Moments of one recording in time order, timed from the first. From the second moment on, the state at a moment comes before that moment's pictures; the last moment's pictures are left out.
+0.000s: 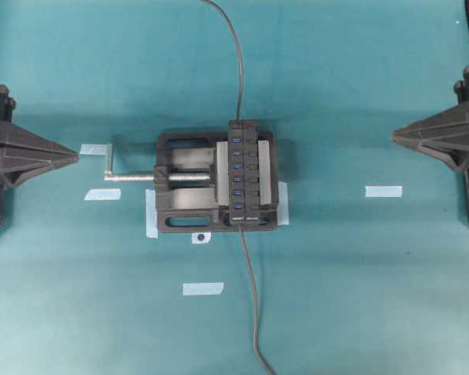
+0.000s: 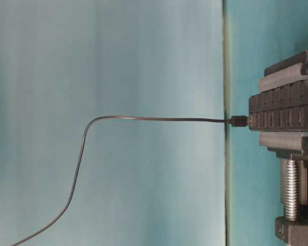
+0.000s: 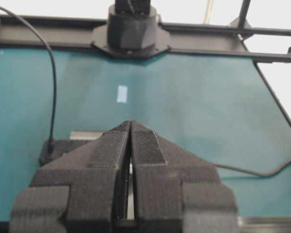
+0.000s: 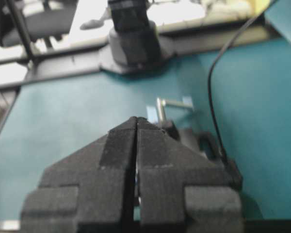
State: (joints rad) left arm 0.00 -1.00 1.20 0.01 -0.16 -0.04; right arm -0.05 -1.00 1.16 0.03 -0.08 0.15
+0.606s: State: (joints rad) left arm 0.00 -0.99 1.16 0.01 0.01 -0.04; right arm -0.09 -0.75 0.99 0.01 0.23 0.15
